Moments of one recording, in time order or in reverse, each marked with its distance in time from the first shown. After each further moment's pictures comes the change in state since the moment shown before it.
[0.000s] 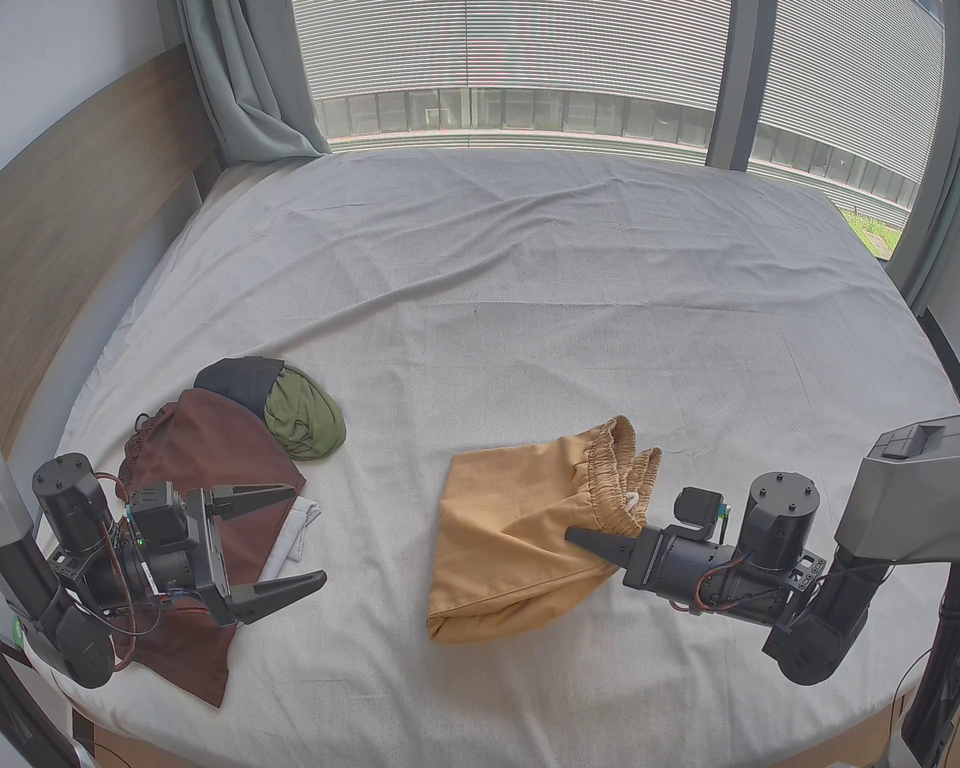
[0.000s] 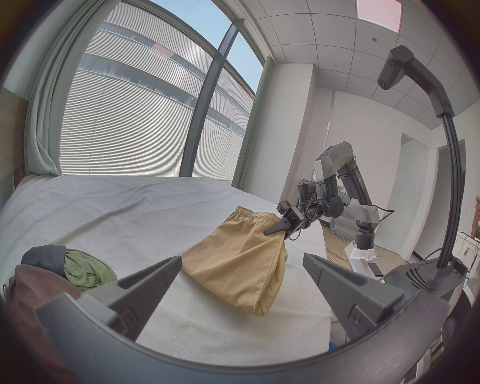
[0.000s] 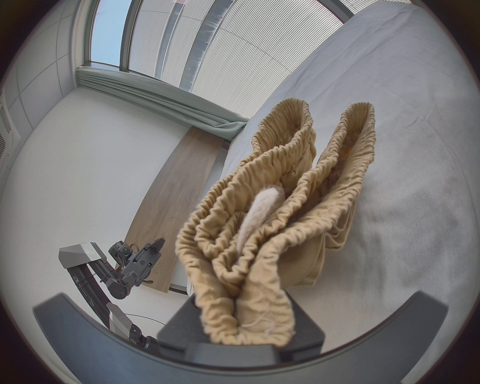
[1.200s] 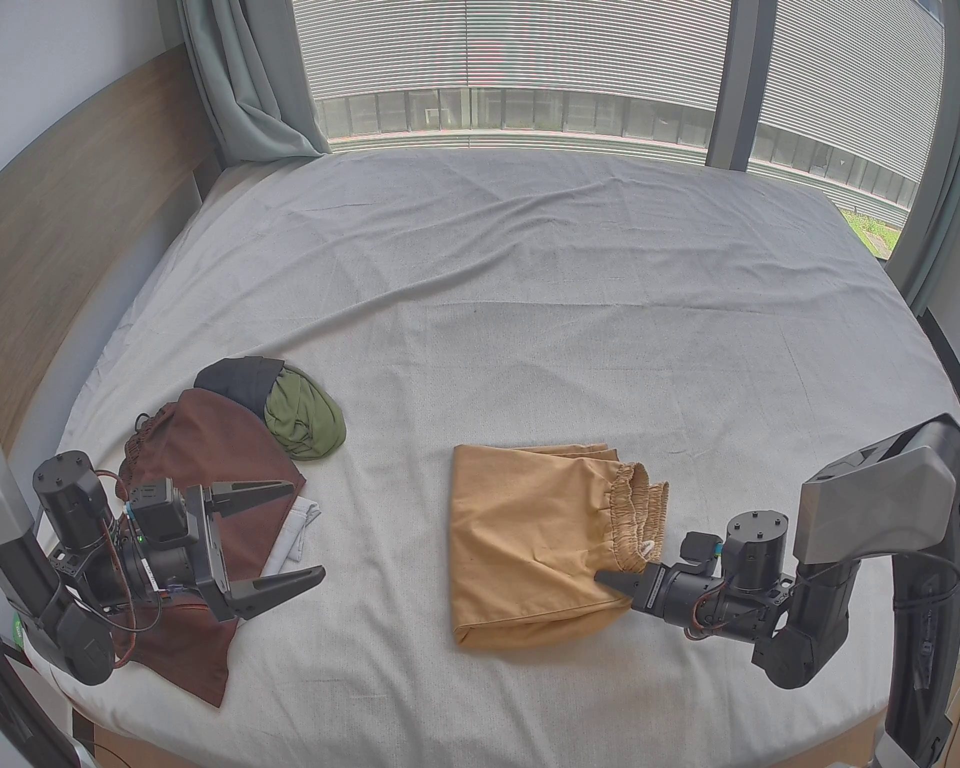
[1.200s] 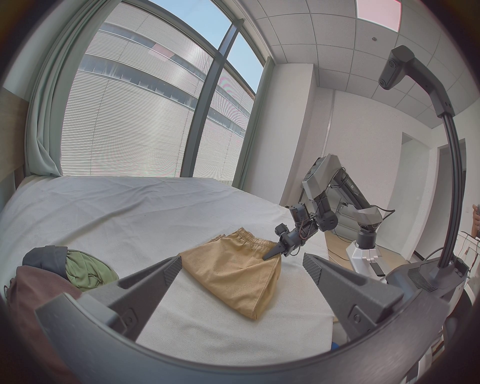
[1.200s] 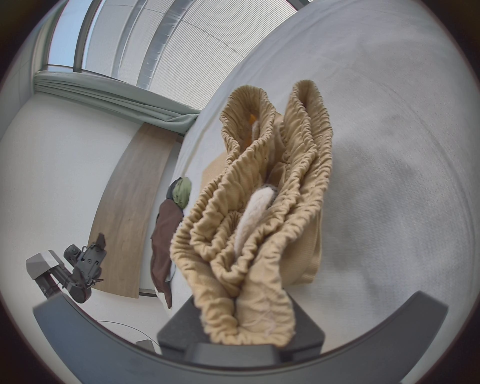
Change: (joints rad) left arm 0.006 0.006 -0.011 0.000 0.000 0.000; right arm -0.106 0.216 0.020 -0.003 -0.043 0.003
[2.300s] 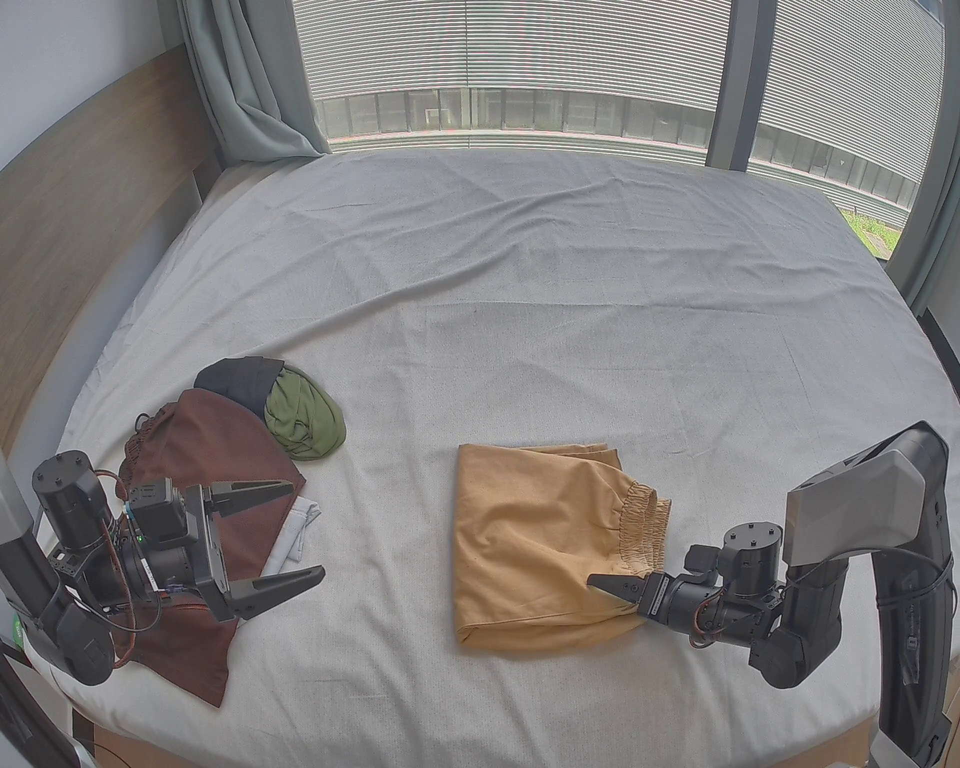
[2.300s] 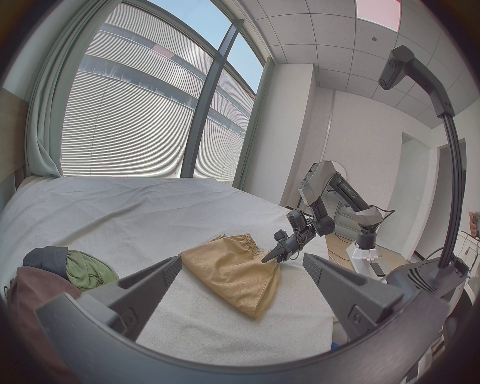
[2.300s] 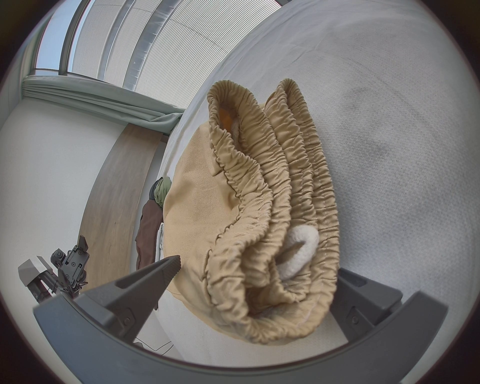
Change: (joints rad) left arm 0.001 -0.002 0.000 0.000 0.000 -0.001; right arm -0.049 0.088 -0.013 -0.001 0.000 0.000
